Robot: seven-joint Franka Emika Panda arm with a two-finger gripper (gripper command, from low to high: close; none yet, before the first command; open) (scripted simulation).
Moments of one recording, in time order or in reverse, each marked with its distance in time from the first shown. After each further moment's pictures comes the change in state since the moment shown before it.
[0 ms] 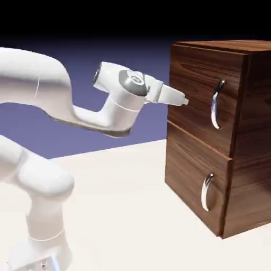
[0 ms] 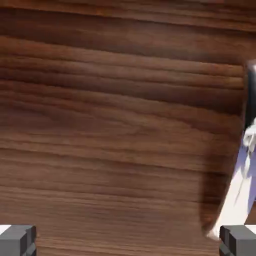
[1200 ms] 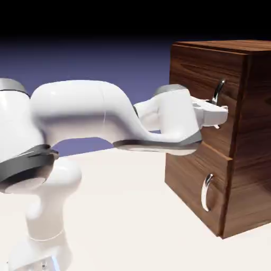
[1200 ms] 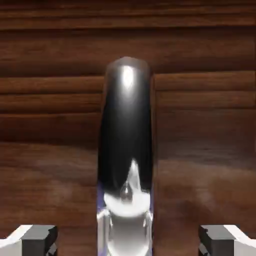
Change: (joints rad) arm 0.460 -0.070 -0.453 0.226 -1.097 -0.143 0.849
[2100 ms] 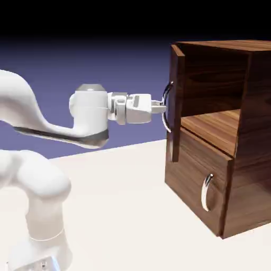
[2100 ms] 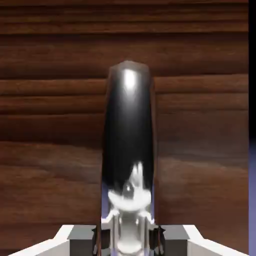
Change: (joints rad) arm -0.649 -0.207 0.905 -0.560 0.891 -0.488 -0.204
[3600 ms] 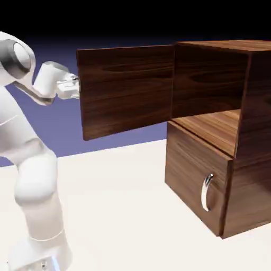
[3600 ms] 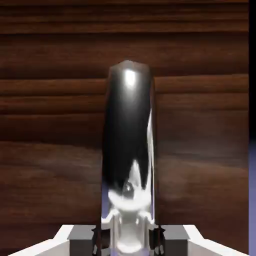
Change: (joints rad) arm -0.666 0.729 1.607 0.851 1.142 -1.415 0.204
